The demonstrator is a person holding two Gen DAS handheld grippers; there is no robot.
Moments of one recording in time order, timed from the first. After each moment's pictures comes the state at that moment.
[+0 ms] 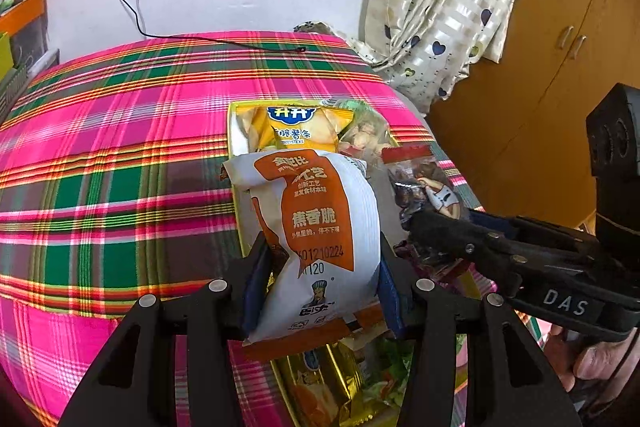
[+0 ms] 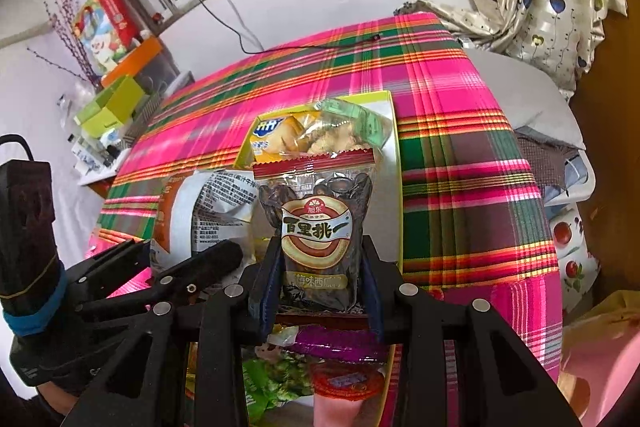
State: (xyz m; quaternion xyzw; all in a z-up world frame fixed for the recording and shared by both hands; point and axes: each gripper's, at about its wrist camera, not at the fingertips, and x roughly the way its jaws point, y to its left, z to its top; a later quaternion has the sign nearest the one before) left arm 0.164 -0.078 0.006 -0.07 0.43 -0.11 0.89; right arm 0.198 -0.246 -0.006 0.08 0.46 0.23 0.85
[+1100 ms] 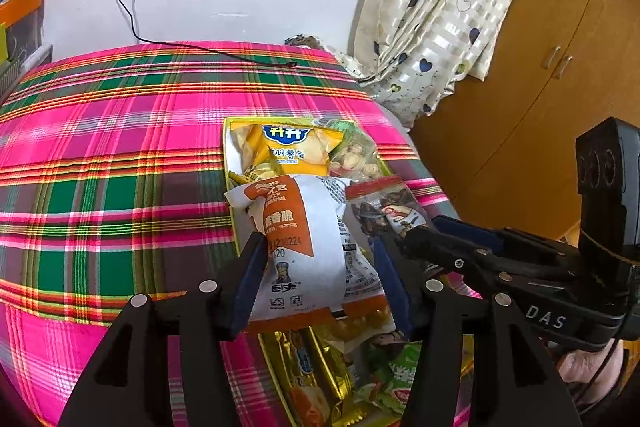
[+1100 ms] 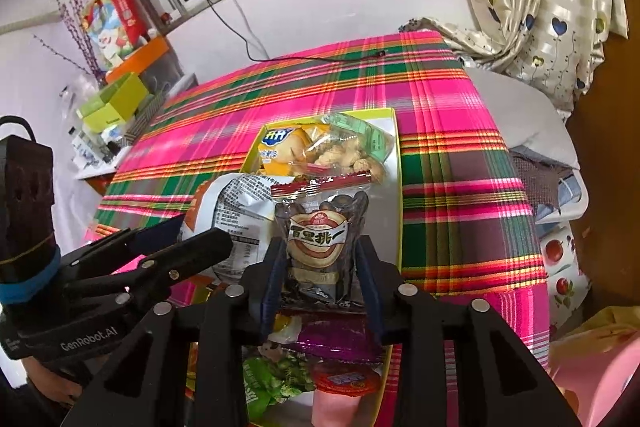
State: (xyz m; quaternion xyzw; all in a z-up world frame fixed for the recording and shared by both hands) left arm 0.162 -0.065 0.018 -0.11 0.41 -0.13 0.89; right arm 0.188 -0.243 0.008 0.06 0.44 0.23 0.87
